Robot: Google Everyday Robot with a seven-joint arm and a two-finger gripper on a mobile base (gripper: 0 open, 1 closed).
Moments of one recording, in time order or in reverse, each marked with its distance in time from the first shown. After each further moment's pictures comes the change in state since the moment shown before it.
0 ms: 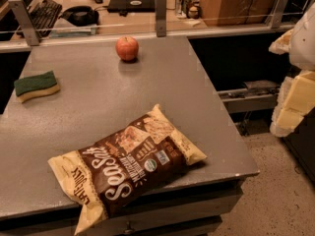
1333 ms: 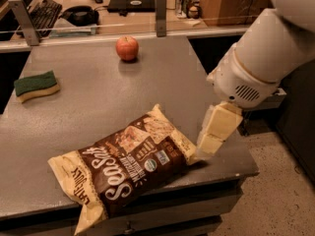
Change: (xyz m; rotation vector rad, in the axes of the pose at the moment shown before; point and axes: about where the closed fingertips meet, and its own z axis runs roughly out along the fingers) arm -0.096 0.053 0.068 -0.120 -0.153 0.019
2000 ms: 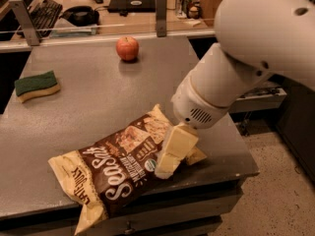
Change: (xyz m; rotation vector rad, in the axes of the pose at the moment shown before) arm -0.049 0.038 0.060 -0.117 -0.085 -0.007
